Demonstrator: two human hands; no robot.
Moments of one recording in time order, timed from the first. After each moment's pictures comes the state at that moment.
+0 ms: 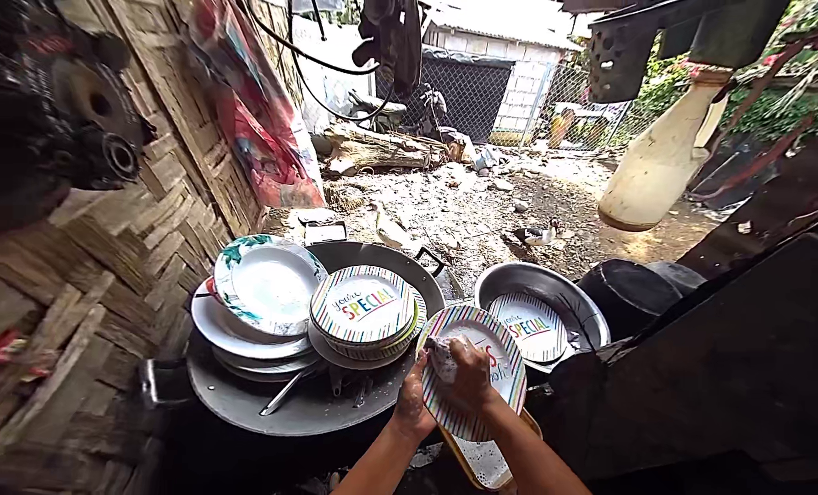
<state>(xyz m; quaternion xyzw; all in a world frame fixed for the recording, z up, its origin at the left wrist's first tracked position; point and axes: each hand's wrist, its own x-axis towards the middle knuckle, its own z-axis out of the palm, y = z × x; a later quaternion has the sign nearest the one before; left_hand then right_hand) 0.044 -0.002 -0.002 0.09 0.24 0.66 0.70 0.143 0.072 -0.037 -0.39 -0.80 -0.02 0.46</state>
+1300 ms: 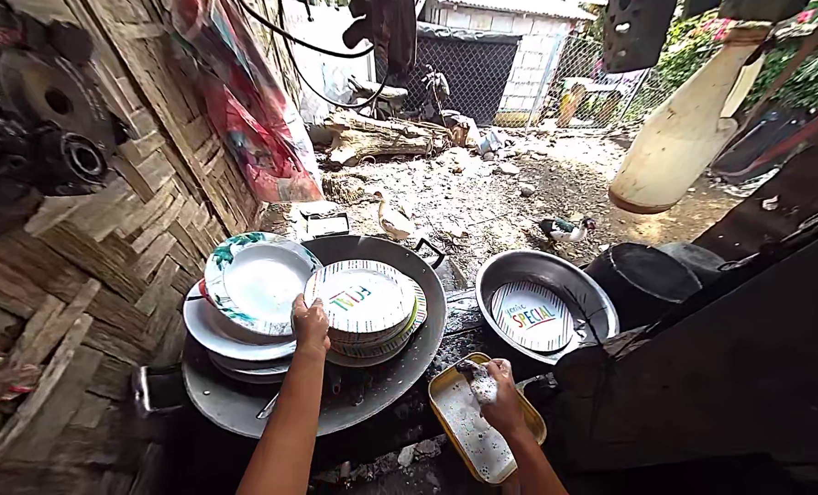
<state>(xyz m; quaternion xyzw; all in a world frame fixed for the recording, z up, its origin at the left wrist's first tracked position) -0.122 0.087 0.001 0.23 0.71 0.63 0.24 0.199 0.033 -0.045 -0.57 -0.67 0.33 0.36</state>
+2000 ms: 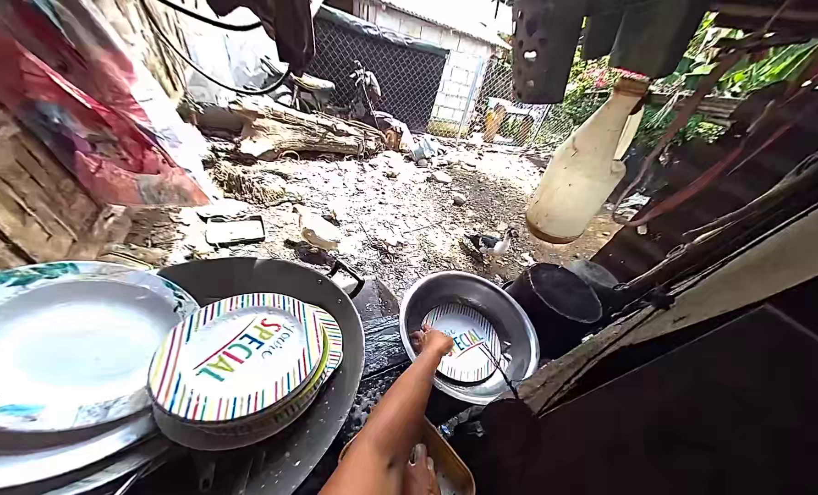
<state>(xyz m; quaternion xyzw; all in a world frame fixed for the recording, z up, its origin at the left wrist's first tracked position) 0.189 0.242 -0.036 0.51 0.69 0.16 0.48 0.195 0.017 -0.037 -0.67 -0.64 0.37 -0.02</state>
